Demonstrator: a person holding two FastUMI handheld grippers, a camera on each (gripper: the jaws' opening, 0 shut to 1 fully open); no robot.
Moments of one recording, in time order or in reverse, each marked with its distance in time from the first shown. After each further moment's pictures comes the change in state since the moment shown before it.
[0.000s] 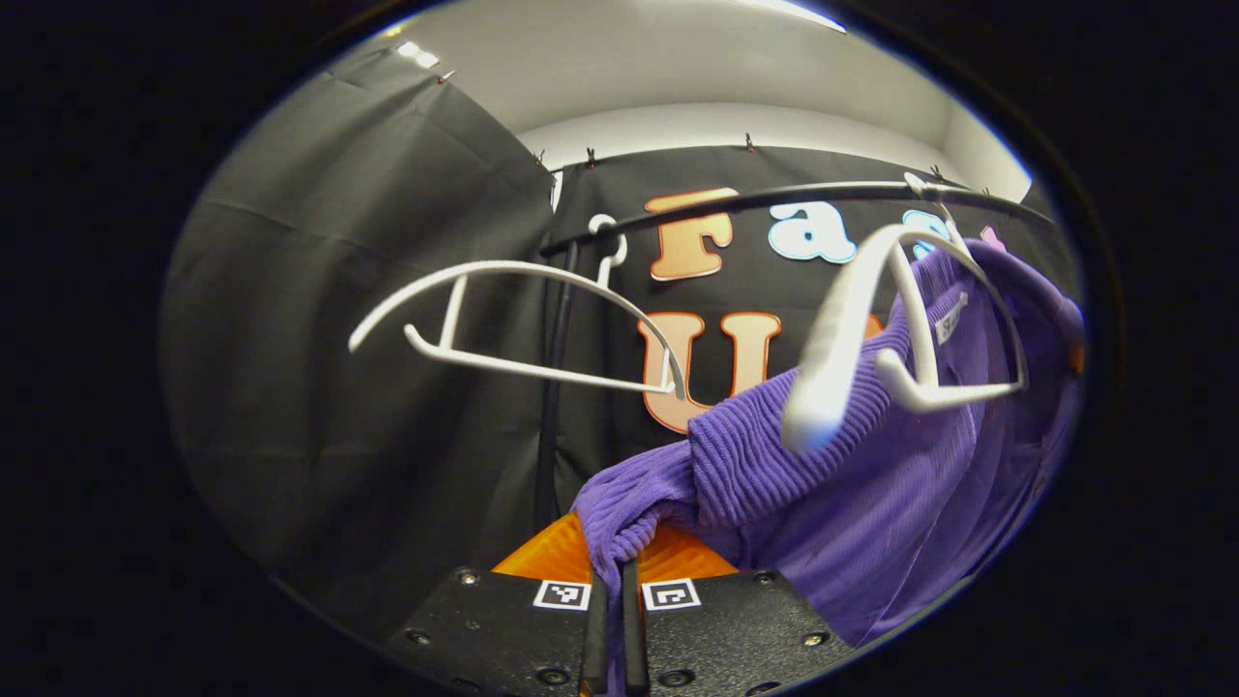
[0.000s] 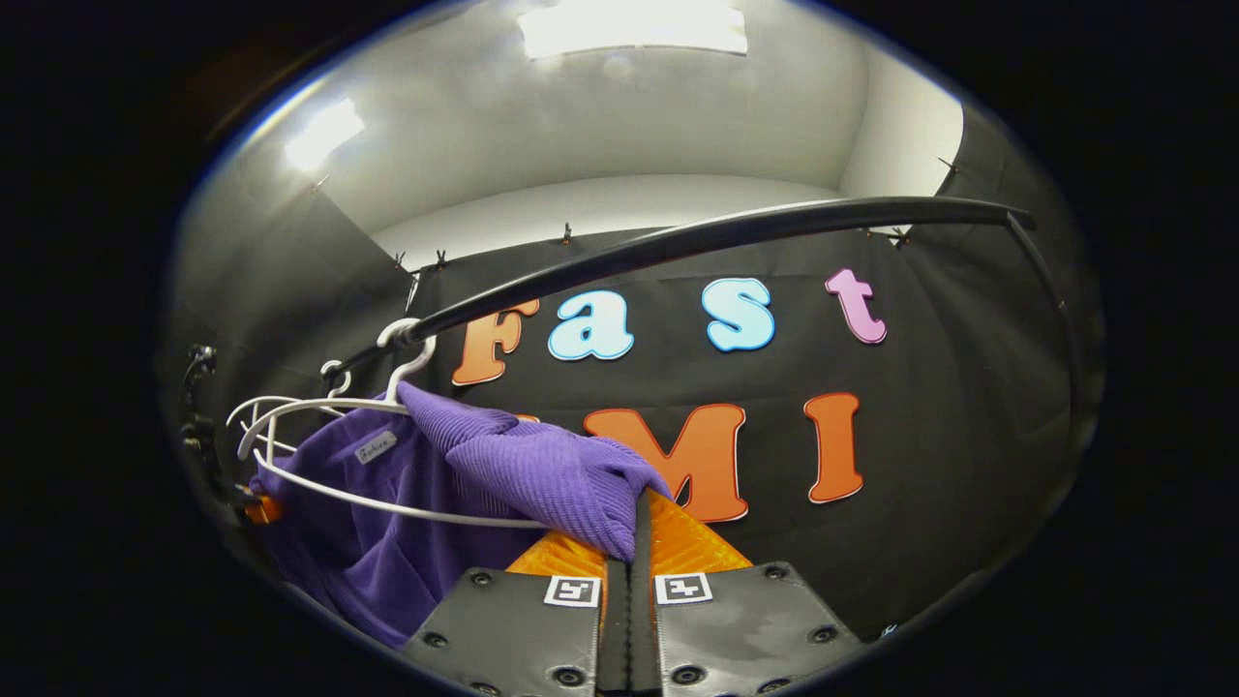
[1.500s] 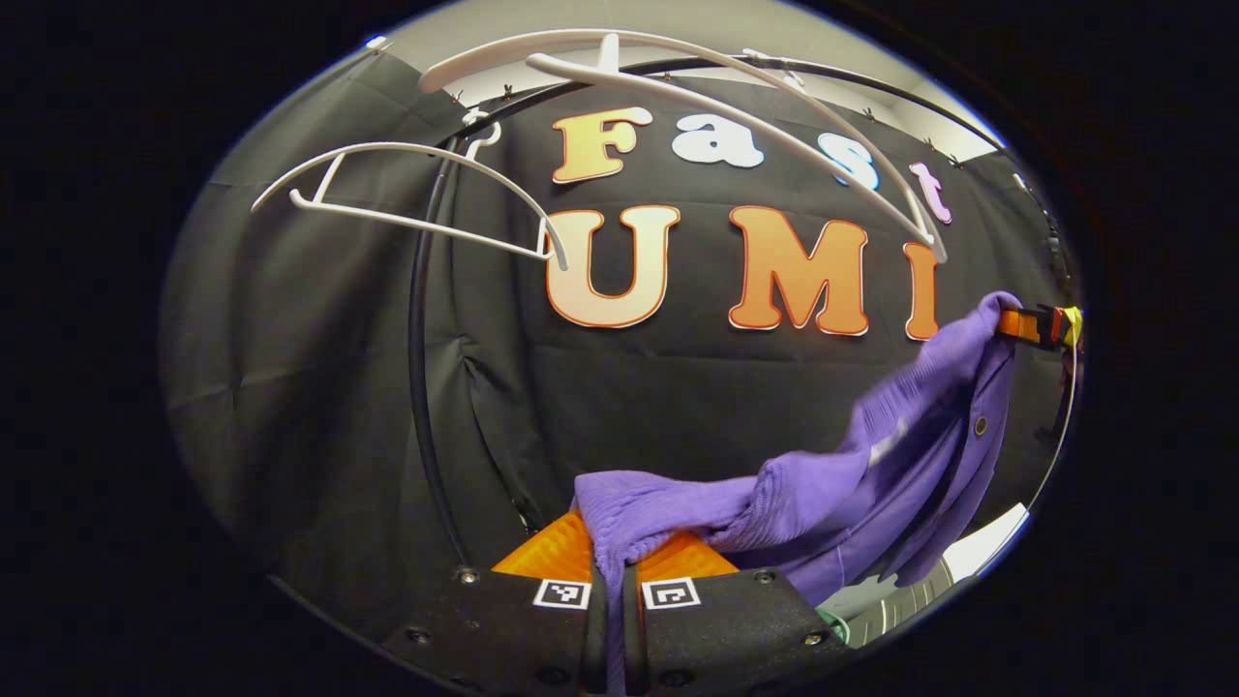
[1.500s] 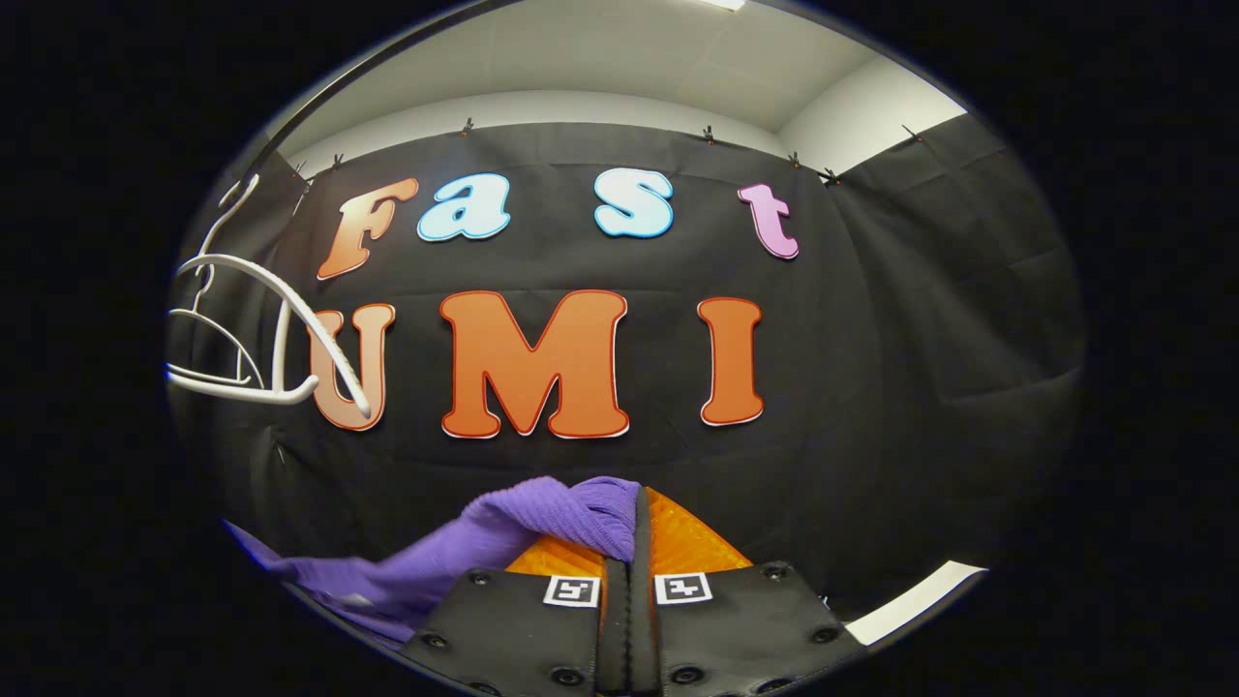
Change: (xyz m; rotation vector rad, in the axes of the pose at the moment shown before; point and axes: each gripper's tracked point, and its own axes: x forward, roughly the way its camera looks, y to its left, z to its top) left arm -0.033 -0.088 -0.103 0.074 0.197 -0.216; right arm 0.024 -0.124 -0.132 -0.046 0.313 -0.306
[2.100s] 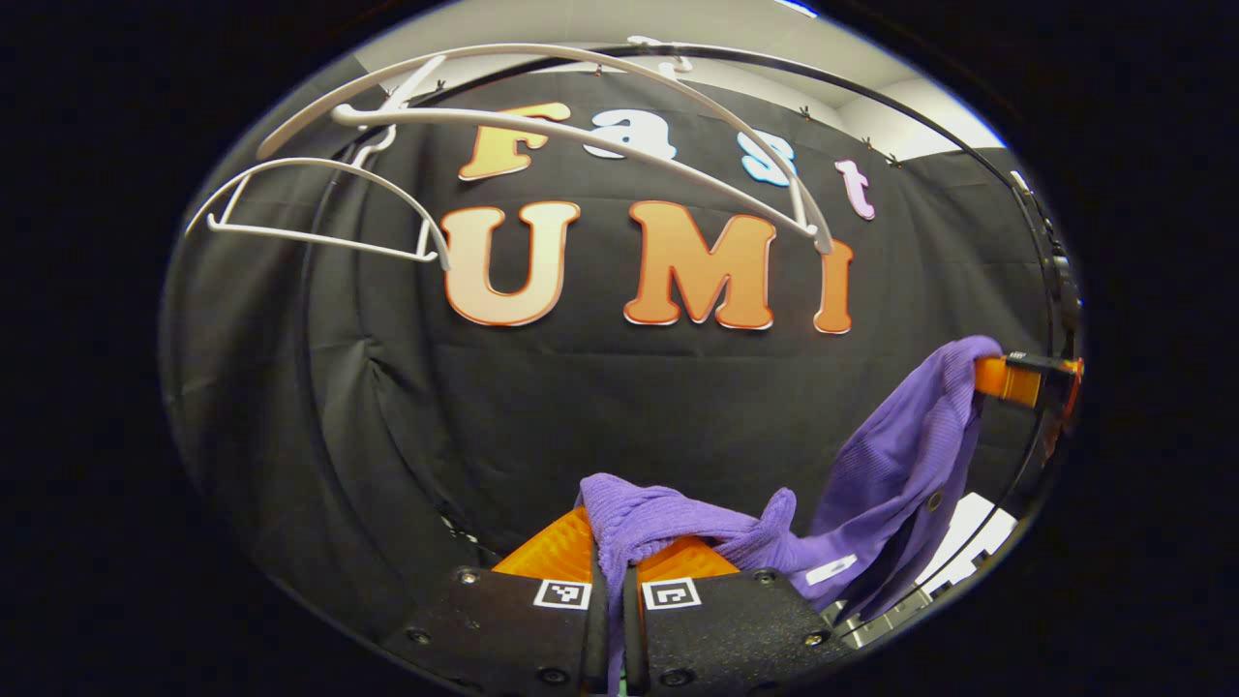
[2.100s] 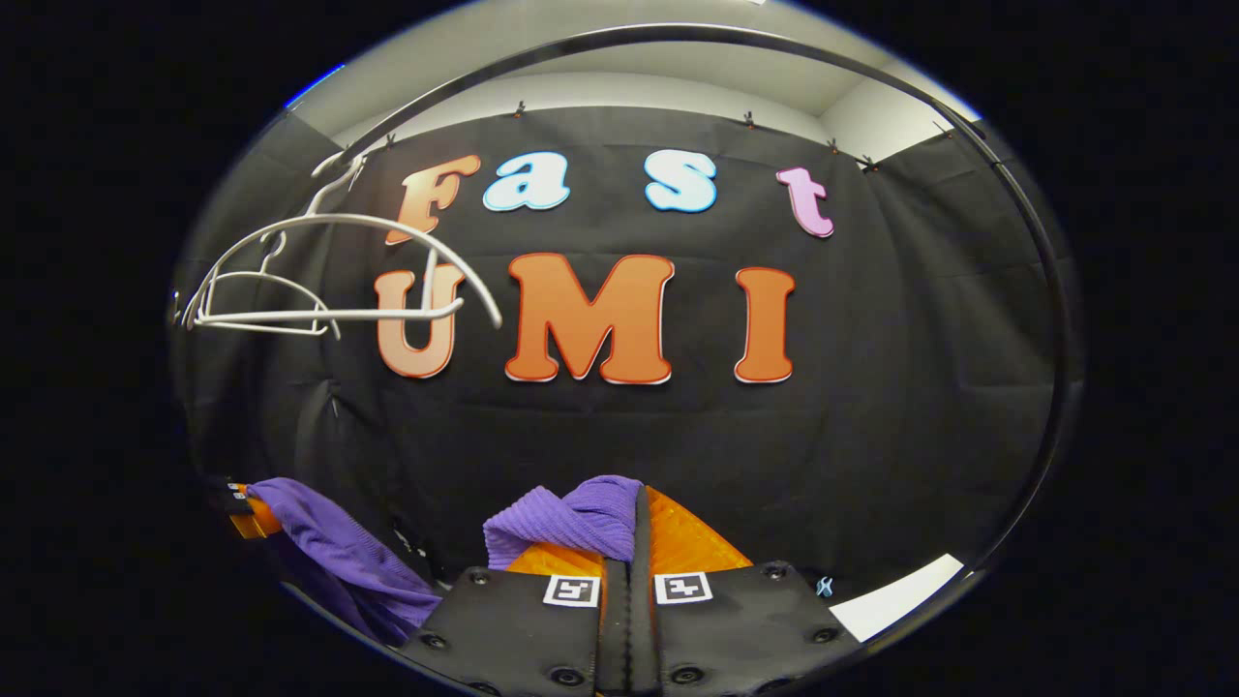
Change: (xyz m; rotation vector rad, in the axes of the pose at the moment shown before) left arm -0.005 -0.107 -0.005 -0.004 0.040 -0.275; right arm -0.101 0.042 -0.062 -0.061 0.138 0.159
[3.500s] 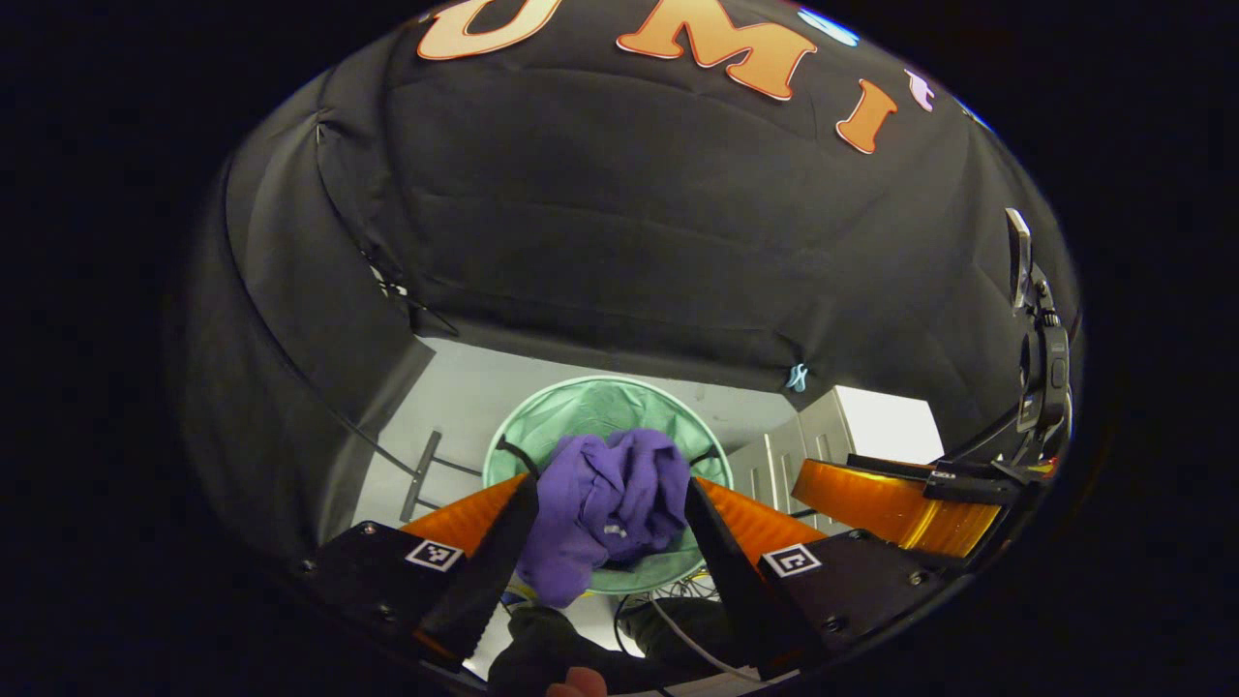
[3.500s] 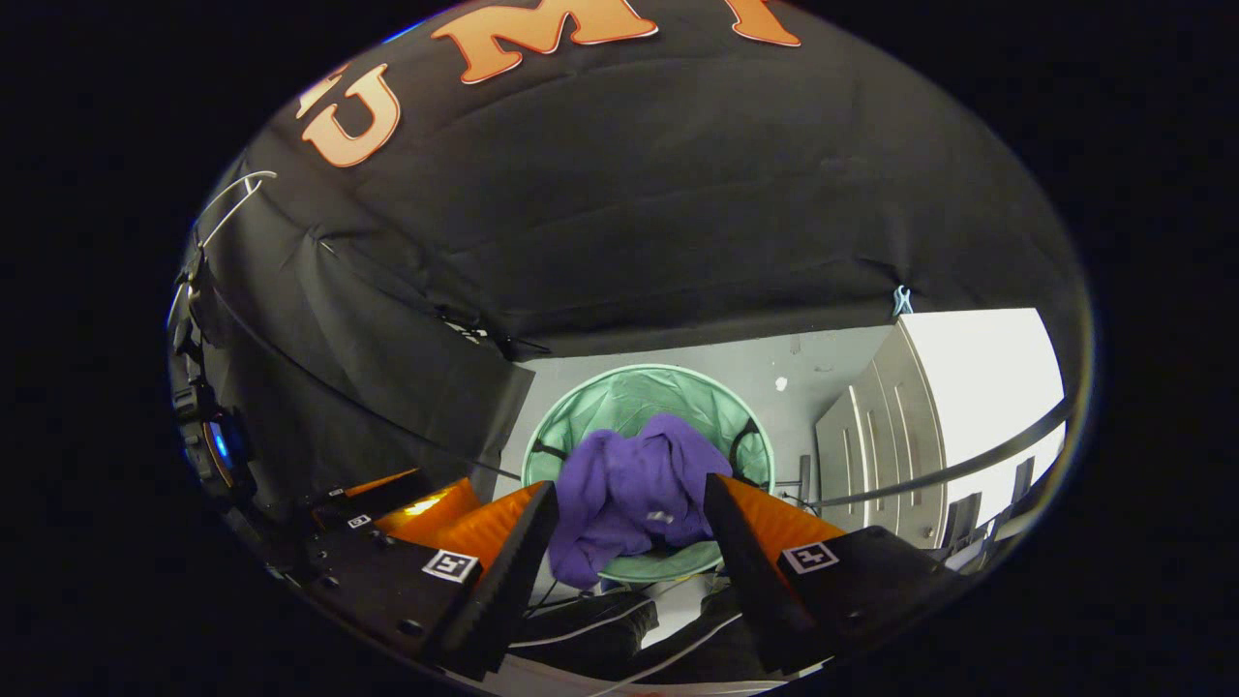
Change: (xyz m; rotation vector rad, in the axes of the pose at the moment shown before) left arm -0.019 -0.075 -0.206 -0.184 0.766 -0.063; right arm -0.043 0.075 -0.302 0.310 0.927 0.085
